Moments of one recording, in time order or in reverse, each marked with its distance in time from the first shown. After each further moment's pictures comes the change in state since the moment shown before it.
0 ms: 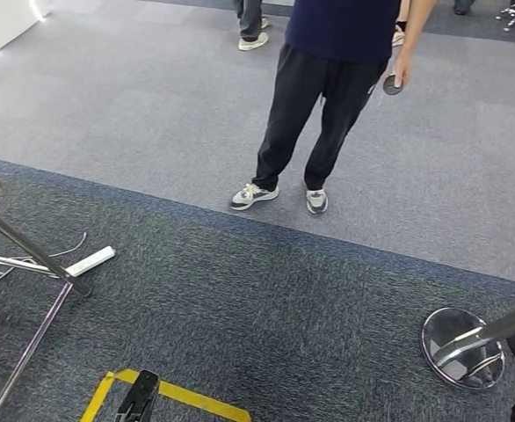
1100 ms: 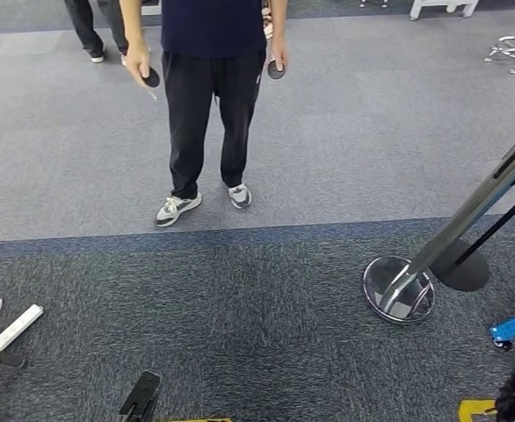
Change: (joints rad) left arm -0.001 -0.003 -0.001 0.000 -0.012 -0.005 0.008; right arm -0.020 -0.001 0.052 0.135 0.201 0.041 0.132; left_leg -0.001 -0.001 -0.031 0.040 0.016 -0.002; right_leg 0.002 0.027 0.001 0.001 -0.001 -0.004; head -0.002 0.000
